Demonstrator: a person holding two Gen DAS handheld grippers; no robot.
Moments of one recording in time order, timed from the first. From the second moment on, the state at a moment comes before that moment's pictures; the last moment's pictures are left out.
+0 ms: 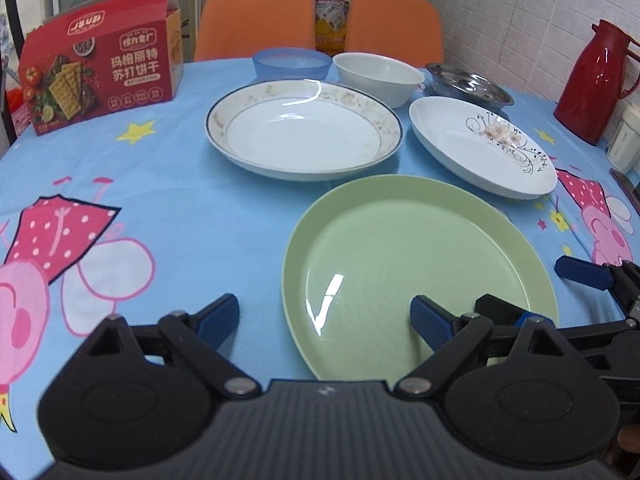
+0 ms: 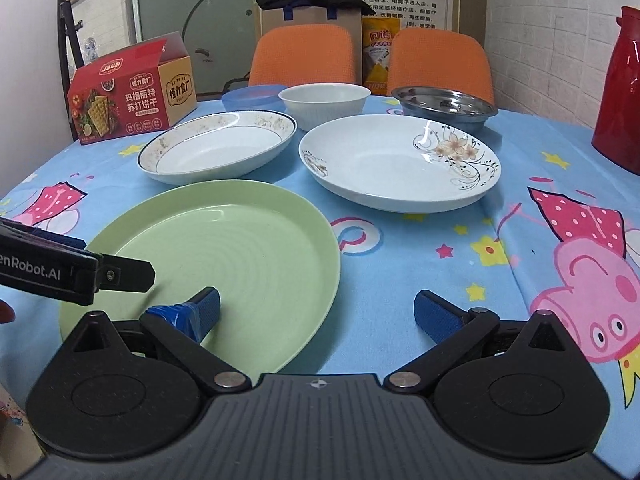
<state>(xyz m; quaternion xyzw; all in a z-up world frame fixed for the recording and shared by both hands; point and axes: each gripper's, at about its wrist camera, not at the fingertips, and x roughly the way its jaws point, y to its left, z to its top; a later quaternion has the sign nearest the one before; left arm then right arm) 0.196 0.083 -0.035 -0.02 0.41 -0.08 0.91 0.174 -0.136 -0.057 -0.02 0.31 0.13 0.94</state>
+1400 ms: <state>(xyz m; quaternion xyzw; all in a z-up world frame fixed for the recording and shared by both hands) 0.175 0.154 -0.024 -0.09 0.39 -0.04 0.92 0.174 -0.051 -0.047 -0.02 0.32 0.24 0.92</state>
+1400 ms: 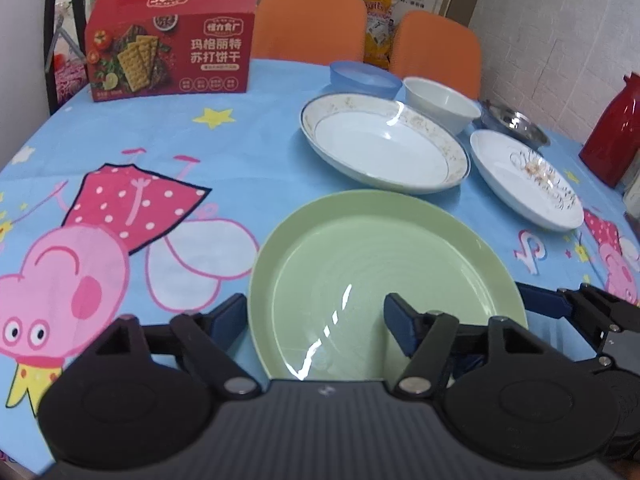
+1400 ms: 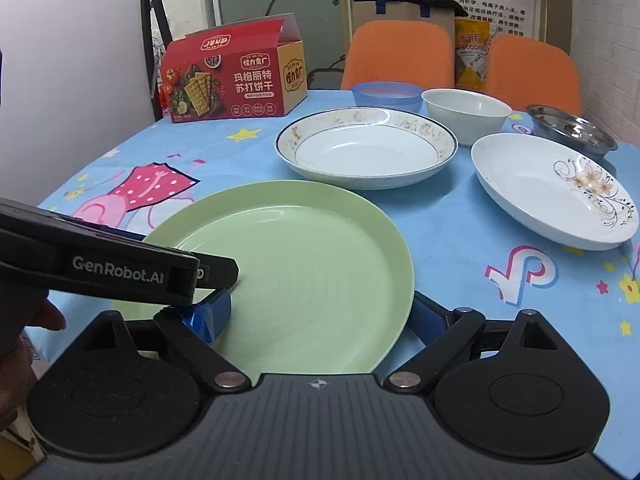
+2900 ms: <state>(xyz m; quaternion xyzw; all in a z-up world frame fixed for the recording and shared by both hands) 0.337 0.185 -0.007 -0.07 0.39 0.00 0.92 0.353 -0.040 -0.033 -0.02 0.34 0.22 0.91</state>
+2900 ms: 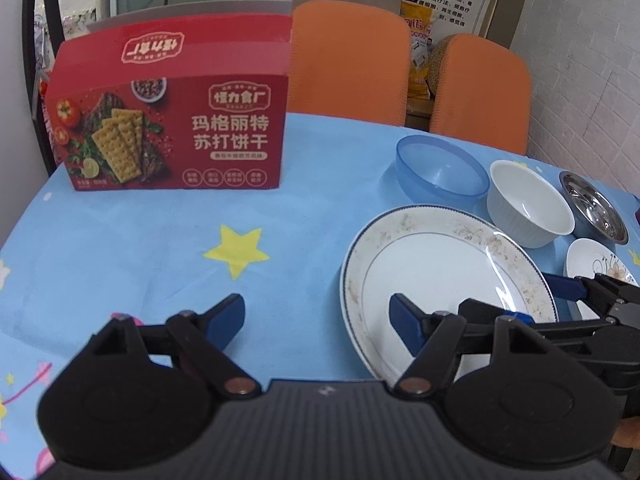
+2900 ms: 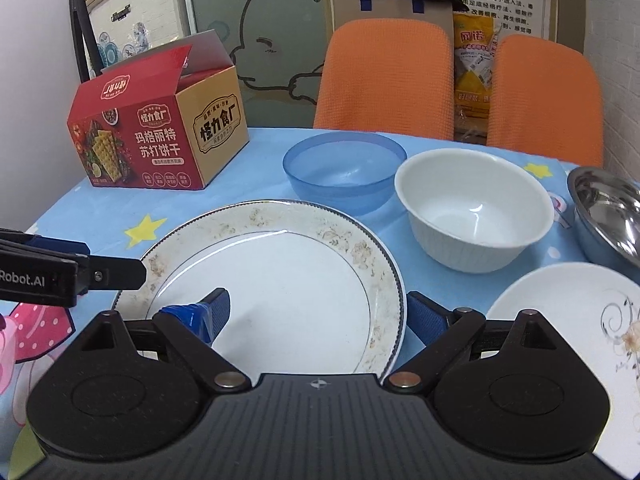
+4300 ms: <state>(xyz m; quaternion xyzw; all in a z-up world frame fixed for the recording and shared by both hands) 0.357 0.137 -0.027 -0.03 0.40 -0.02 0.92 0.340 -0.033 -0.050 -0.06 0.30 0.26 0.91</state>
